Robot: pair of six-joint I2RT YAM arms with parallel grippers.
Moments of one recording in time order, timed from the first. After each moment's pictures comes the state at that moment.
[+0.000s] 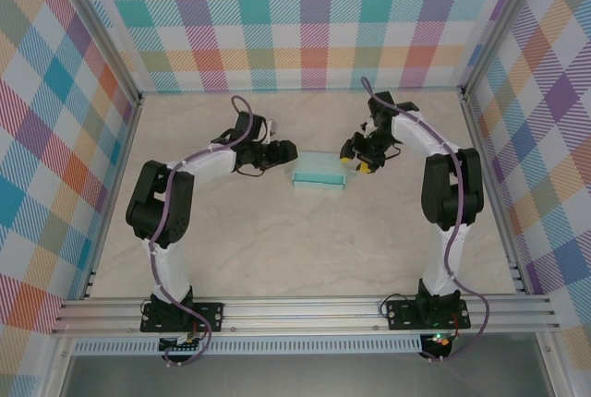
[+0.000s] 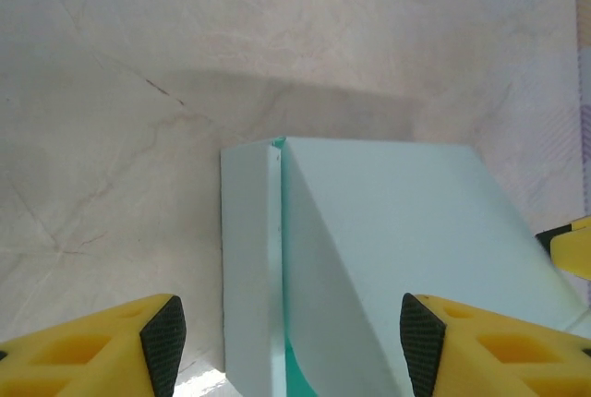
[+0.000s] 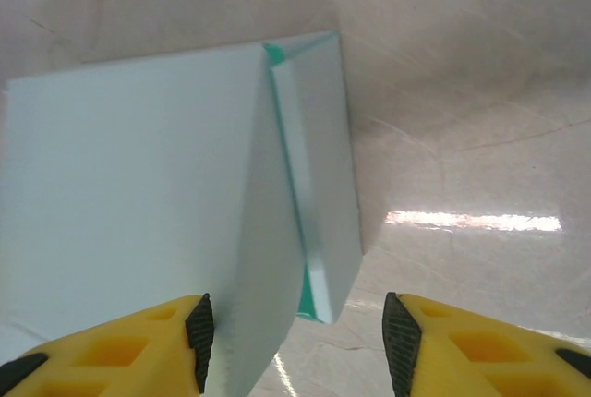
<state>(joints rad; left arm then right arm) -0.40 1.93 1.30 -0.23 0.43 -0.56 0.25 2.02 1.62 -1.00 -0.45 0.50</state>
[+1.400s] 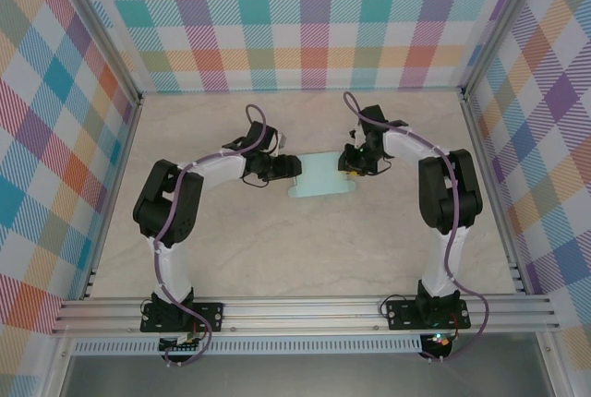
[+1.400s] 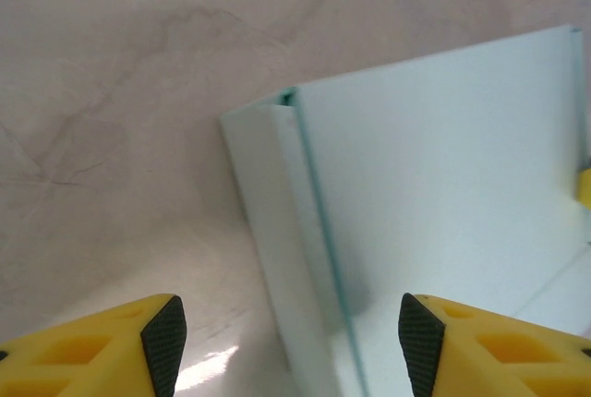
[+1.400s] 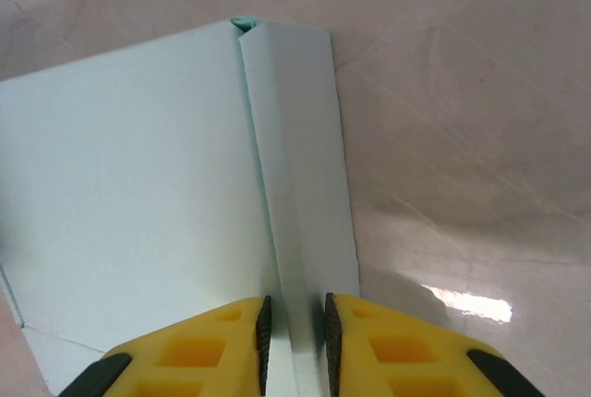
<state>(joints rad) -0.46 1.94 1.27 -0.29 0.35 -0.51 0.30 2.00 1.43 -0.70 -0.37 0.39</state>
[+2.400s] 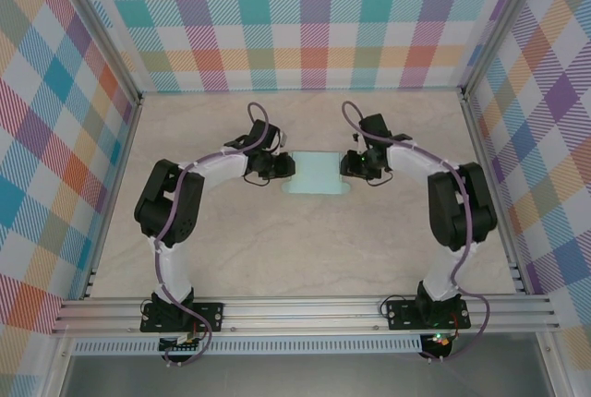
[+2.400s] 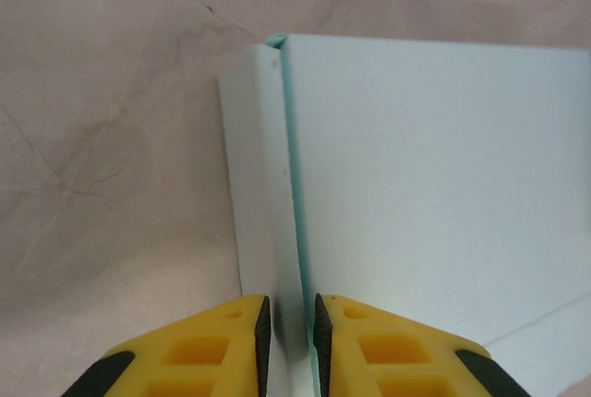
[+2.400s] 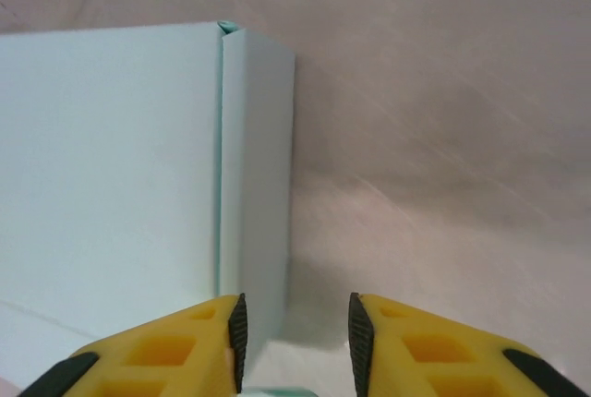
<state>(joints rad) -0.46 1.96 1.31 -0.34 0.28 -0.49 0.33 1.79 1.20 -0.53 -0.21 0.38</state>
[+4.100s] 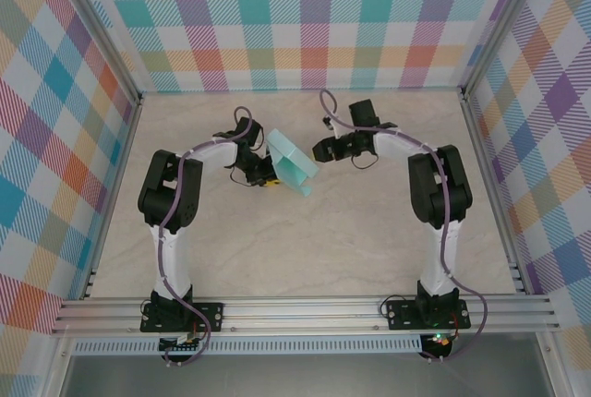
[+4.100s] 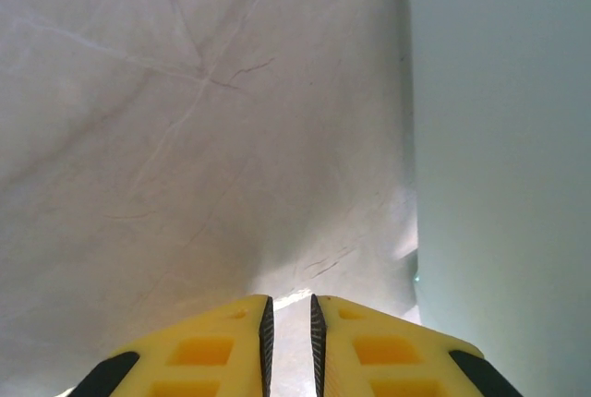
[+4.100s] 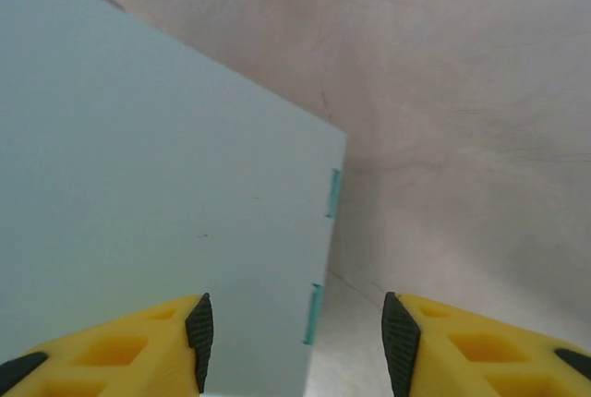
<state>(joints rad) -0.34 2.07 1.41 -0.58 0.54 -0.50 0.35 2.08 1.48 -0.36 -0.68 -0.01</state>
